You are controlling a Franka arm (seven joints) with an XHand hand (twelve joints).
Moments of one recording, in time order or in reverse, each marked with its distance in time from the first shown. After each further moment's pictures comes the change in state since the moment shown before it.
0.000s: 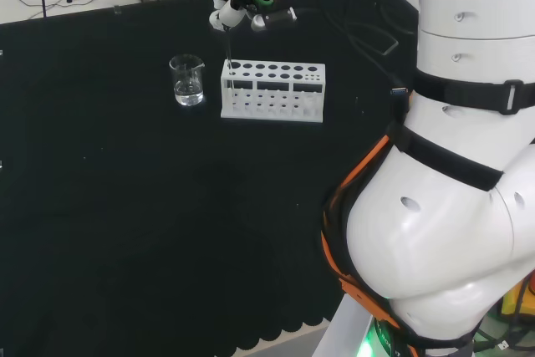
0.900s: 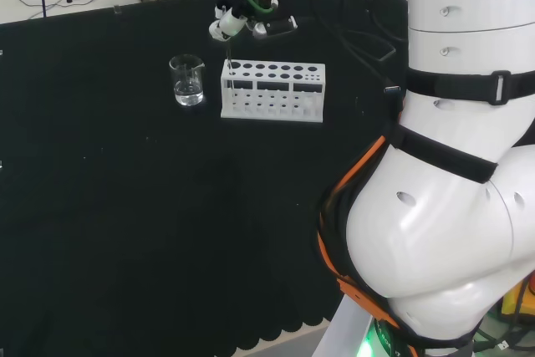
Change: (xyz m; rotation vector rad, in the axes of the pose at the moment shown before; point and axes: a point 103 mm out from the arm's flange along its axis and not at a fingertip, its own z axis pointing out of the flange) arm -0.006 0.010 0.023 0.058 0.023 -0.002
